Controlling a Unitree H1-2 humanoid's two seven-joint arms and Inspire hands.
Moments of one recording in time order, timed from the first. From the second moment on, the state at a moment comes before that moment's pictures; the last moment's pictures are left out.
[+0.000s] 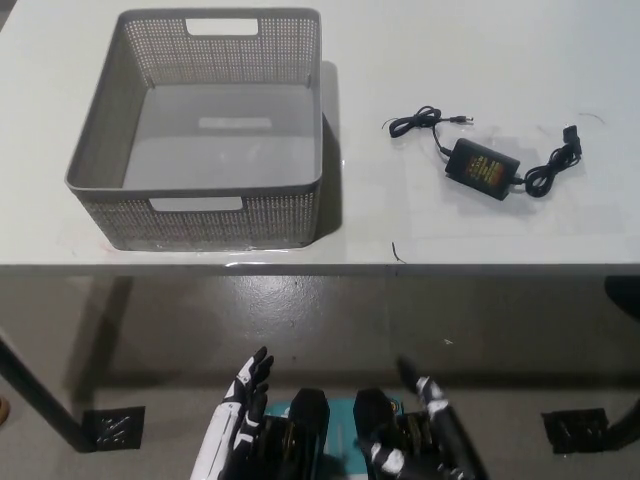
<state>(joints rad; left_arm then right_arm) 0.11 0.00 -0.15 0.08 0.23 -0.31 0.04 -0.01 -0.03 0.26 0.27 -0.19 -0.38 -0.08</state>
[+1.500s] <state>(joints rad) 0.18 -0.01 -0.13 0.09 0.22 -0.34 0.06 -0.86 -0.40 0.22 0.37 -0.61 0.18 0.11</state>
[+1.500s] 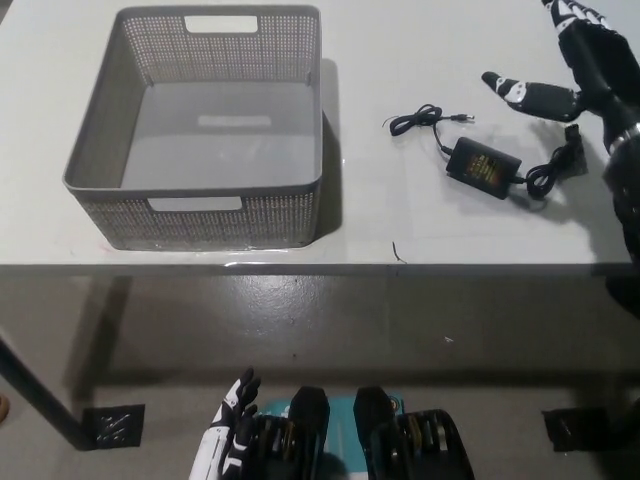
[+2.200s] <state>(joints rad) 0.18 0.00 -0.14 0.09 0.22 -0.35 0.05 -0.93 -0.42 0.31 0.52 -0.52 0.30 0.49</state>
